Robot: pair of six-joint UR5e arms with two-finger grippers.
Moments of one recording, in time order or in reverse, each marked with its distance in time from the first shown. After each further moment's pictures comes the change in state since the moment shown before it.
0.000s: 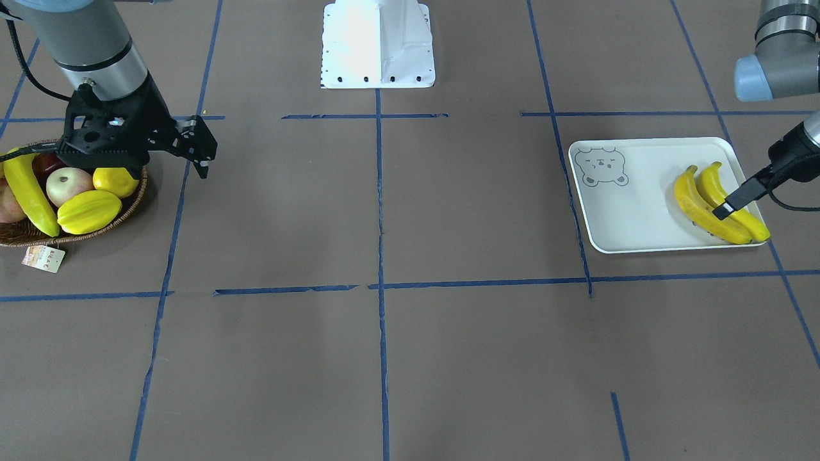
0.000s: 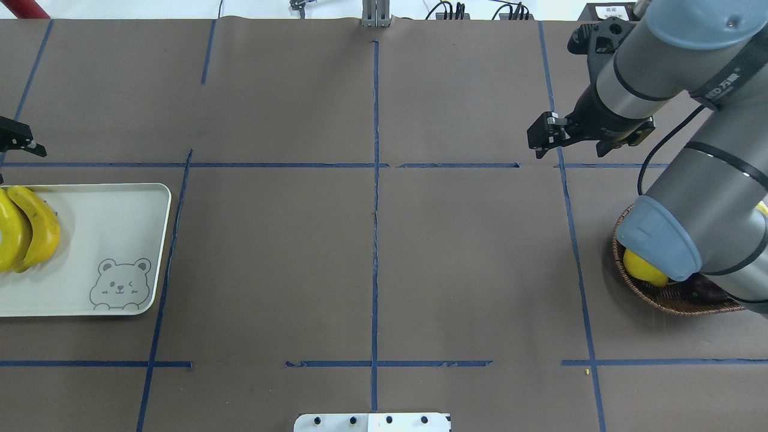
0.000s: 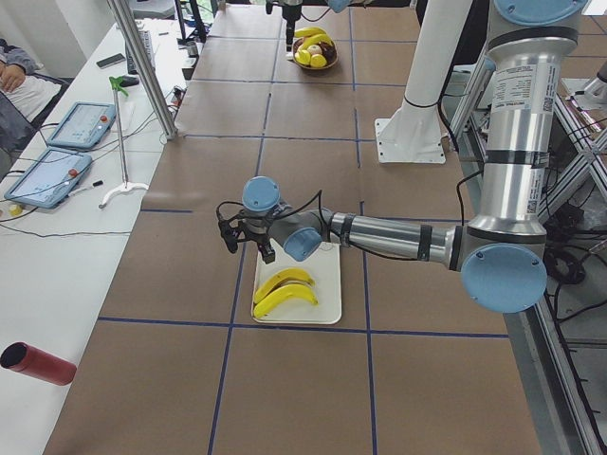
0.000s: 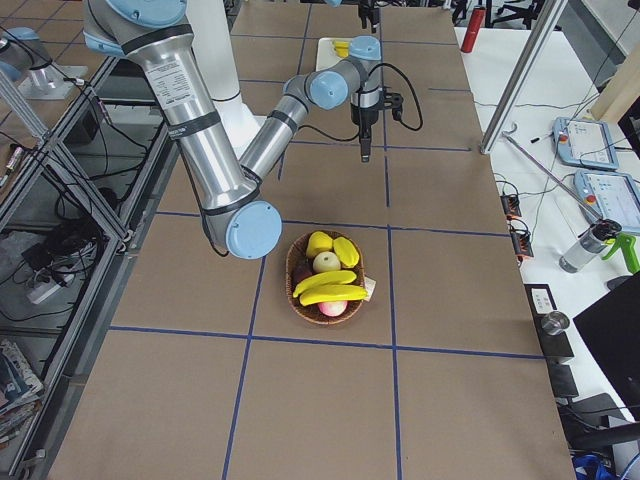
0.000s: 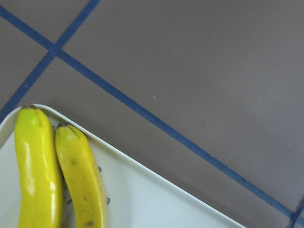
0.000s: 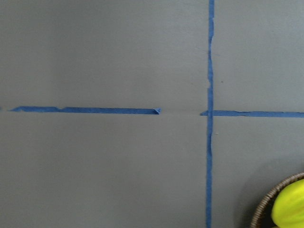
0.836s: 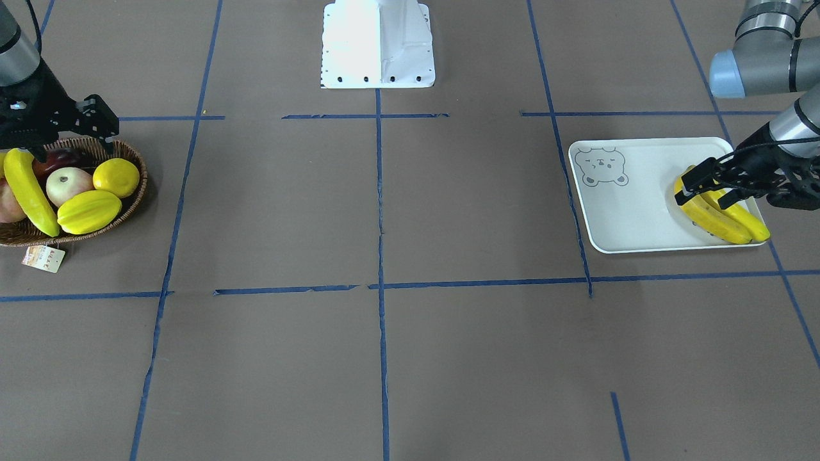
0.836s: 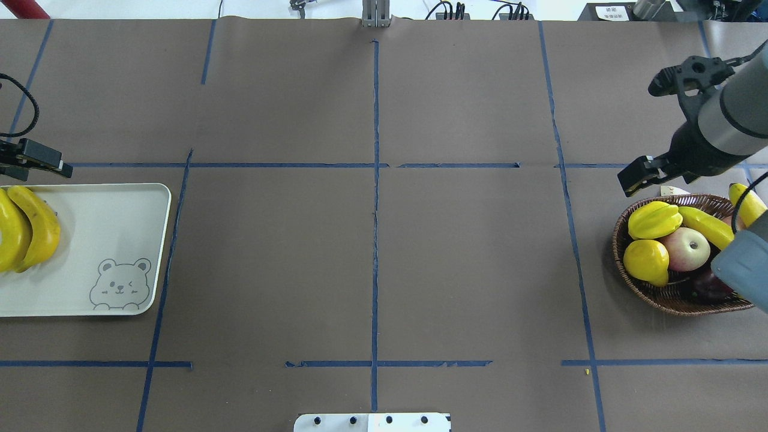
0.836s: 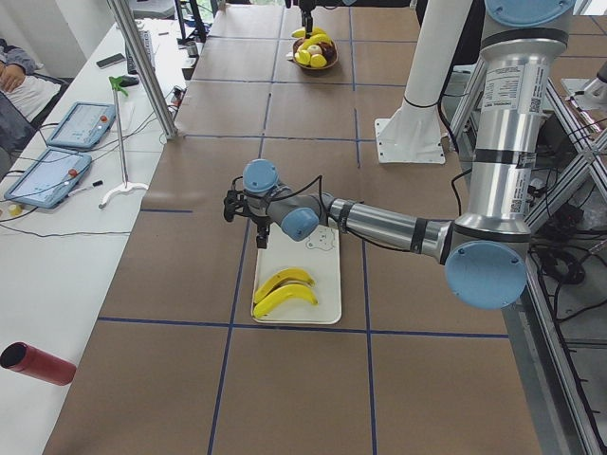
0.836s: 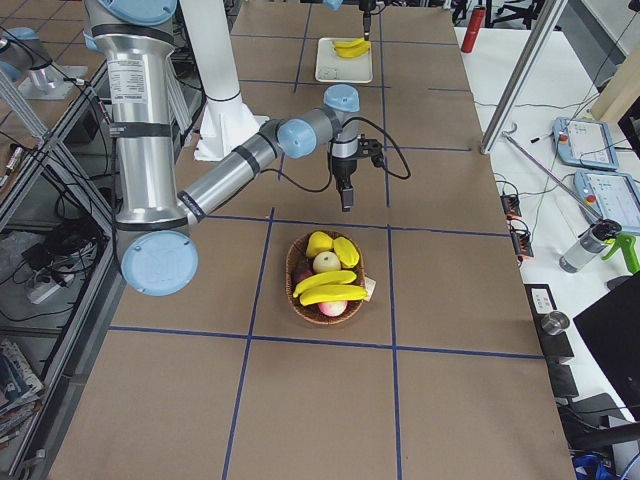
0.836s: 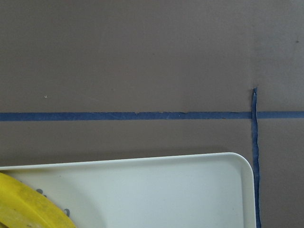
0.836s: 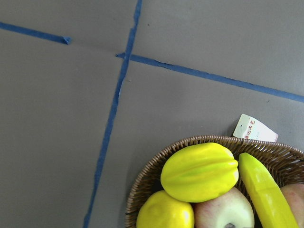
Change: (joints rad) left arm 0.060 -0.038 -0.042 0.103 0.002 0.382; right arm 0.066 -0.437 0.093 0.272 0.029 -0.275
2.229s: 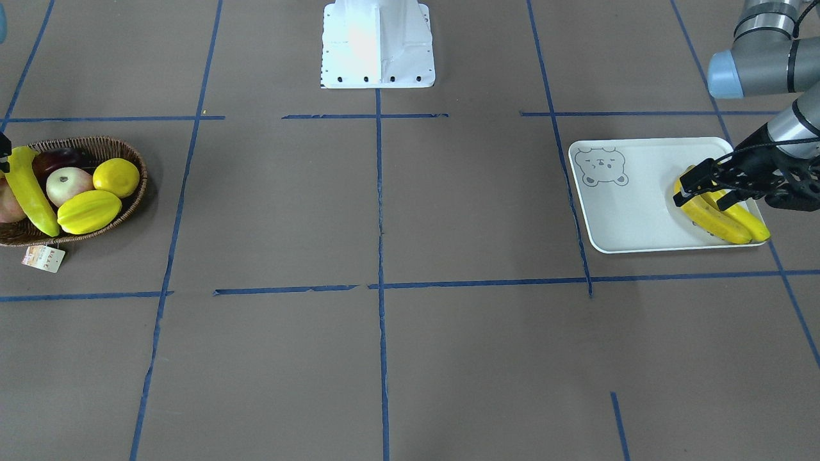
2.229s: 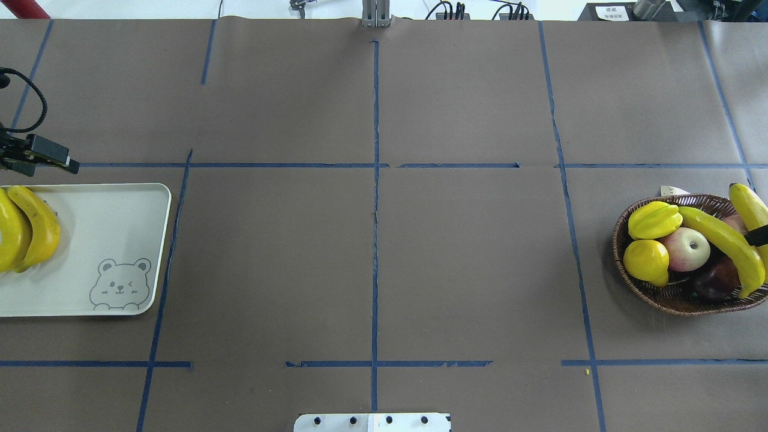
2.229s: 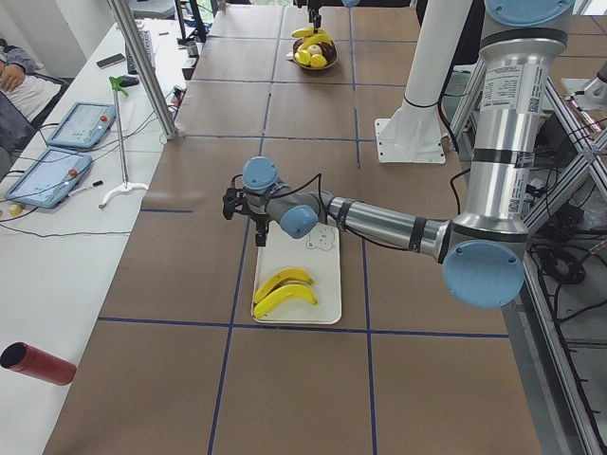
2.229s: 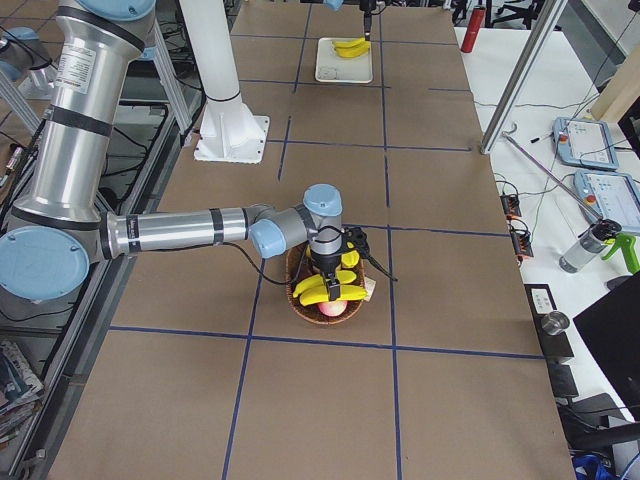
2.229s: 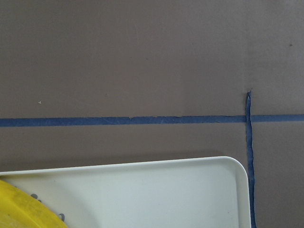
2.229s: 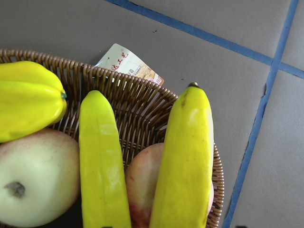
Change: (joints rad) left arm 0.001 -0.004 -0.002 0.001 0.006 -0.002; right arm 0.158 -0.257 -0.276 0.407 0.029 -0.274
